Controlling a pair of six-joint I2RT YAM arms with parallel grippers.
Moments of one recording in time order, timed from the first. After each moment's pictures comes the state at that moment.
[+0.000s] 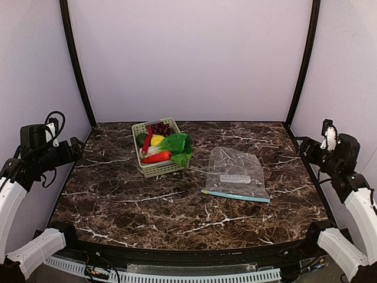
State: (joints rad) left arm -0.03 0.65 0.82 -0.68 -0.05 -0.31; right arm -0.06 0.59 0.53 -0.19 -0.18 0.31
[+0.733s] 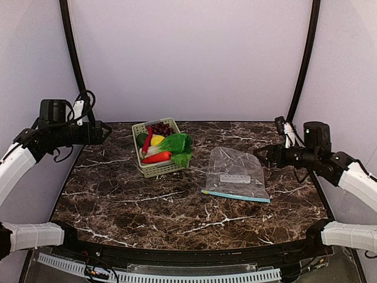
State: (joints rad) left arm -0.18 0.95 1.03 -0.62 0.14 -0.16; right arm 0.36 0.84 0.70 -0.29 -0.33 0.22
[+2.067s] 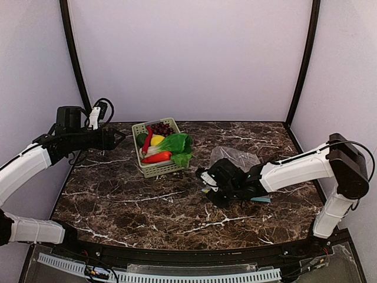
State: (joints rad) left arm -0.26 1.09 0.91 -0.31 0.30 -0.13; right arm 1.04 1.70 0.92 -0.20 0.28 0.00
